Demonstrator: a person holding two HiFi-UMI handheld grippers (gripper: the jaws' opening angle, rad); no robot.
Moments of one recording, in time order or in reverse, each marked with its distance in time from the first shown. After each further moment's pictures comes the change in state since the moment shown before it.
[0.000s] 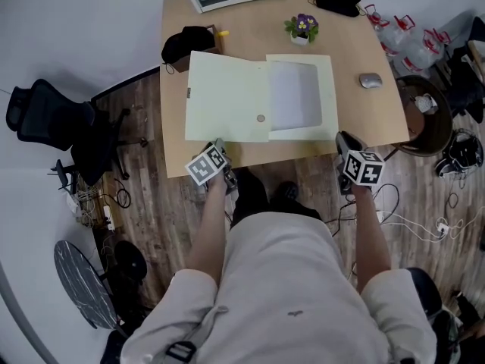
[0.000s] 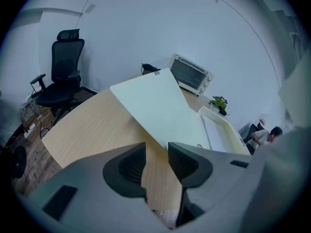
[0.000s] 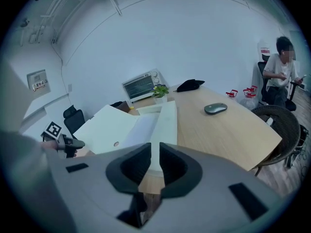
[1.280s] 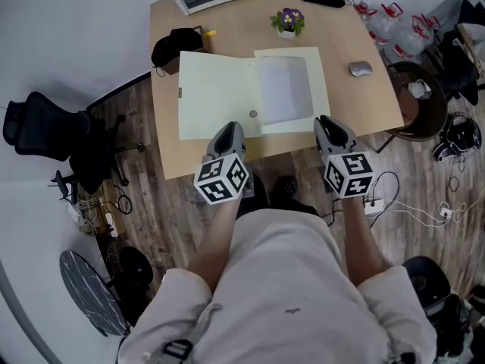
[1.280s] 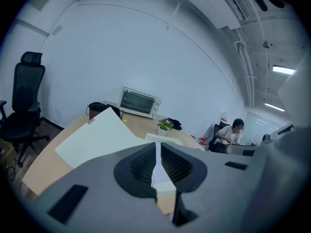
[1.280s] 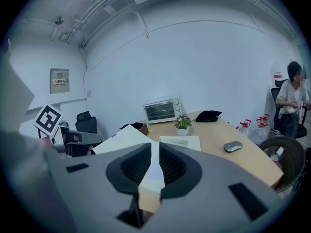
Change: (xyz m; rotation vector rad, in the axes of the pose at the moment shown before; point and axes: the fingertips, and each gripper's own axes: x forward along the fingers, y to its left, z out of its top) left arm -0.111 -0.172 0.051 0.266 -0.267 -0.376; right arm -0.062 0.113 0.083 -0.173 -0.246 0.087
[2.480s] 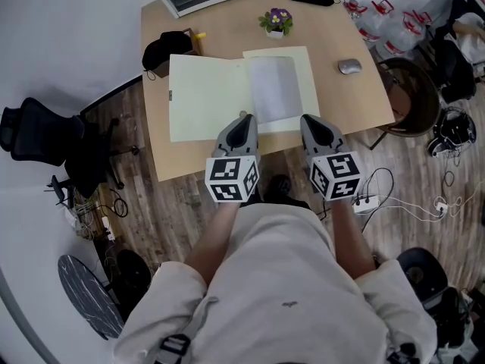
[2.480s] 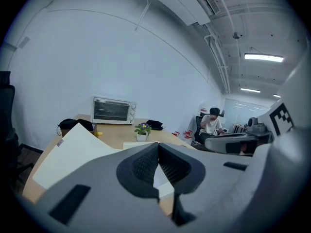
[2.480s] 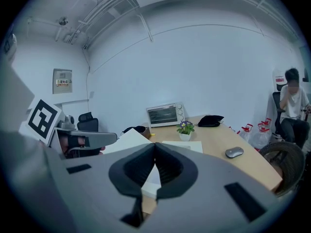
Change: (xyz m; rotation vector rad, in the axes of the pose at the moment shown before) left arm 0.011 -0.087 0.015 0.237 -0.017 -0.192; right arm -0.008 0.018 0.022 -0.026 -0.028 0.013
